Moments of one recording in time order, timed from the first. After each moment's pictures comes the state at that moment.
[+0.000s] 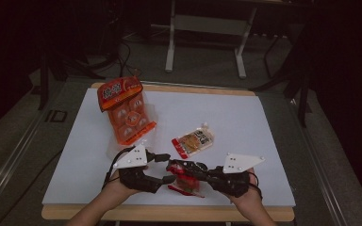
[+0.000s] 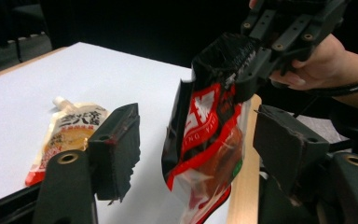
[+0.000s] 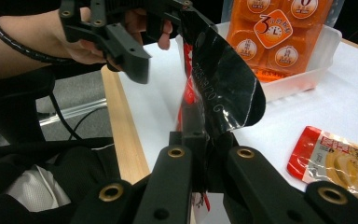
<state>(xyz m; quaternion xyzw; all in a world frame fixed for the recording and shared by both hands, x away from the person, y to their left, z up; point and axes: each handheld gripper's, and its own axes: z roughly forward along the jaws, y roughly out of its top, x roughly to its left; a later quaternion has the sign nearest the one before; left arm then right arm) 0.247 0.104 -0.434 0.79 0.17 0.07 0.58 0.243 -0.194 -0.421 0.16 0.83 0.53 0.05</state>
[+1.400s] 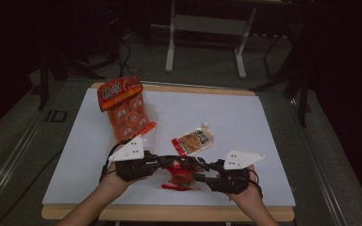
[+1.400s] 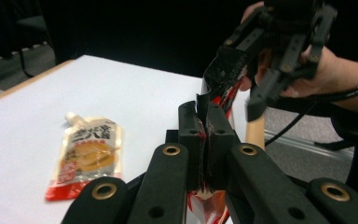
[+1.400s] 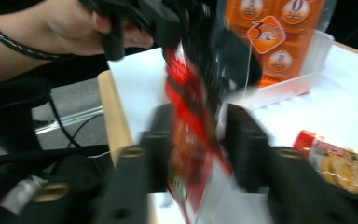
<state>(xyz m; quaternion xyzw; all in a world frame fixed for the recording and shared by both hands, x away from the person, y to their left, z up) 0.255 0.116 -0.412 0.79 0.16 0.09 0.58 0.249 -0.194 -0.420 0.17 0.83 0.53 0.05</state>
